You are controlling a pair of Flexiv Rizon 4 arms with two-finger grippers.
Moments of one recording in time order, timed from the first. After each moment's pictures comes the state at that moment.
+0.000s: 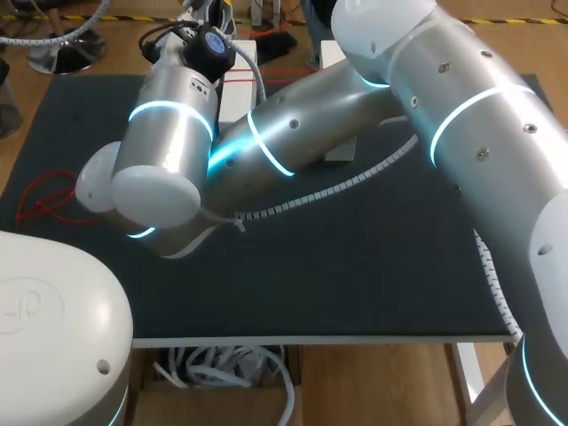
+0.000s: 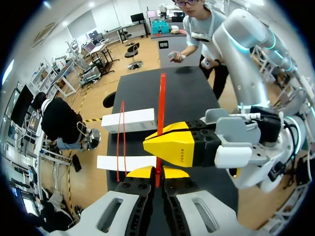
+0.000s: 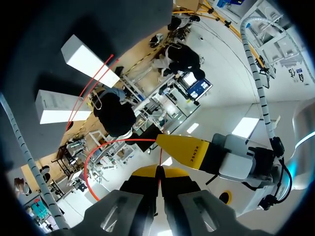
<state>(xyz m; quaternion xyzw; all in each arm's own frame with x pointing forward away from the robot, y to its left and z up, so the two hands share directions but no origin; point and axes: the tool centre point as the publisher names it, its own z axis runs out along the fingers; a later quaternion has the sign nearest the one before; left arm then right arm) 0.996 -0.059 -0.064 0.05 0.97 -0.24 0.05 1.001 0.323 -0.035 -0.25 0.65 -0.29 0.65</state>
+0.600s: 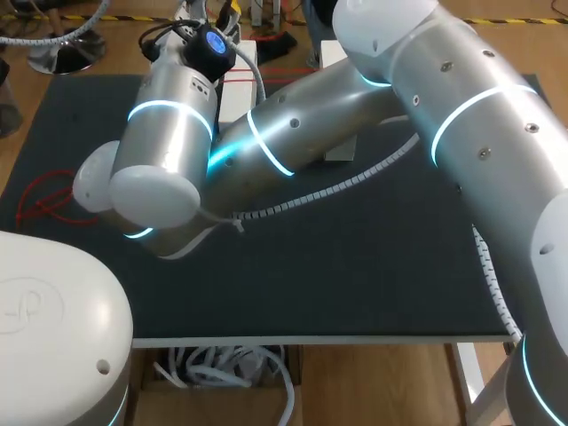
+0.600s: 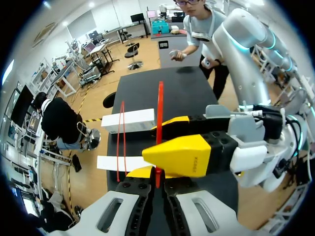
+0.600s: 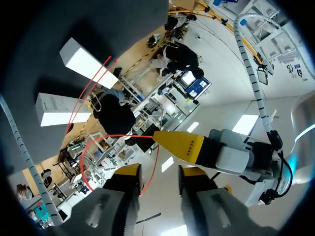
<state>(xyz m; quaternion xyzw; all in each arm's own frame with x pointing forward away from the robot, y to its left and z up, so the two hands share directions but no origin) 0.996 -0.059 -0.063 0.05 0.97 -0.24 0.05 0.996 0.320 -0.030 -0.24 0.66 -0.28 0.66</state>
